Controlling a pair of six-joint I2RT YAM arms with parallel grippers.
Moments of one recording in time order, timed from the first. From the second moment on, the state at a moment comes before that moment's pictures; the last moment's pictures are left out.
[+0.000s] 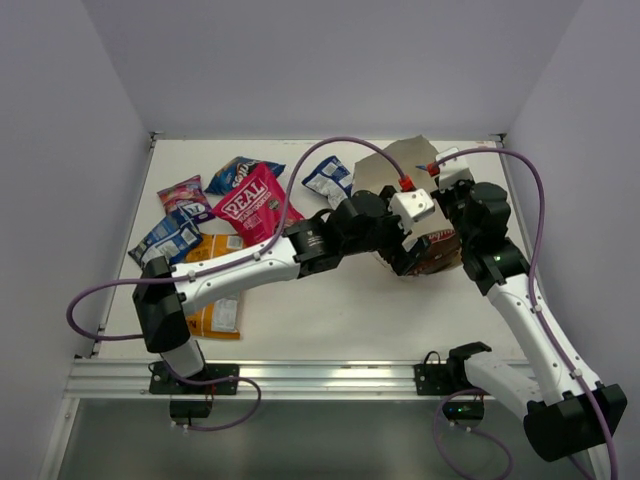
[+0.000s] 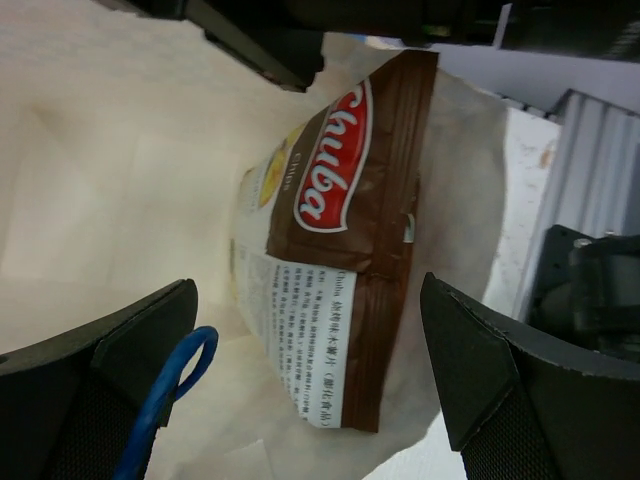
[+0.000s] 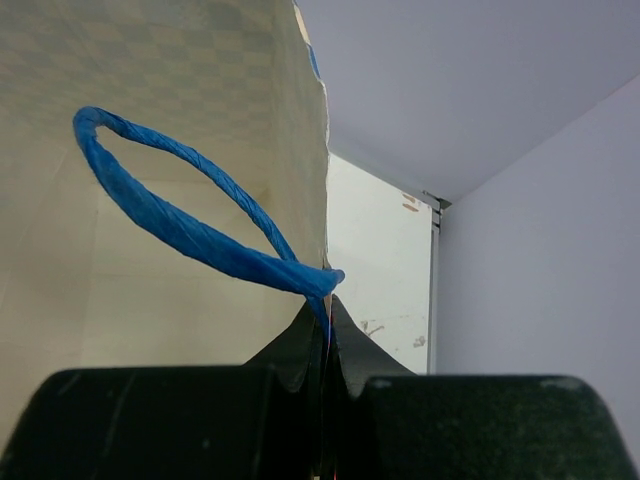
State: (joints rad) left arm -1.10 1.69 1.53 -0.17 0.09 -0.03; right arm 0.27 0.96 0.91 -0.13 0.19 -0.46
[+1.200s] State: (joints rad) left arm -1.12 1.74 1.86 -0.48 0.04 0.07; right arm 0.27 0.94 0.91 -0.14 0.16 -0.46
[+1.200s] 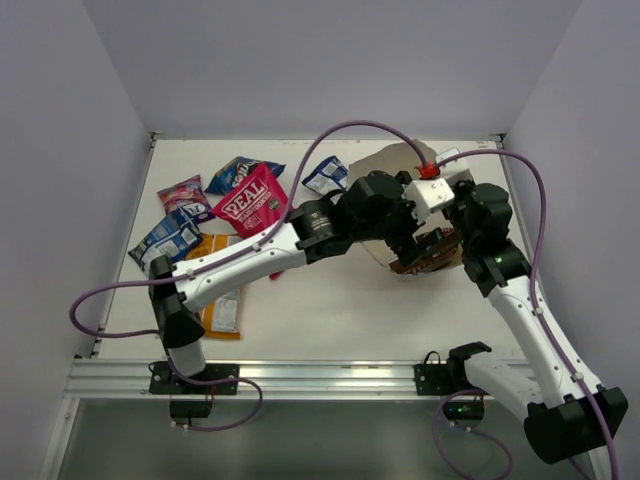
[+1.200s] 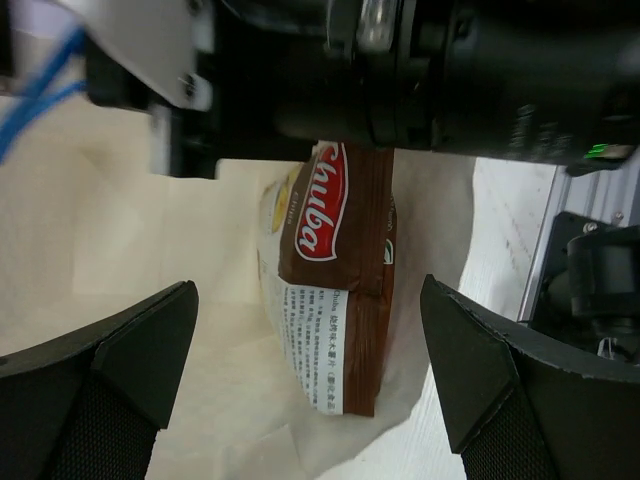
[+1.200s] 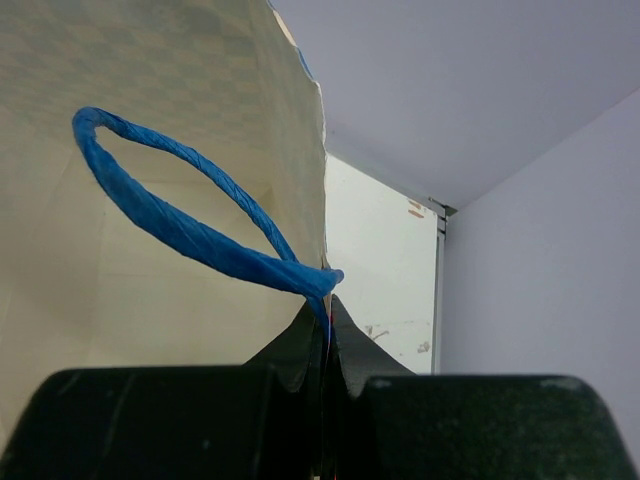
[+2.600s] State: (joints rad) left arm -1.07 1.35 1.71 -0.35 -0.20 0.04; right arm 0.27 0.95 0.91 -0.12 0.25 -0.46
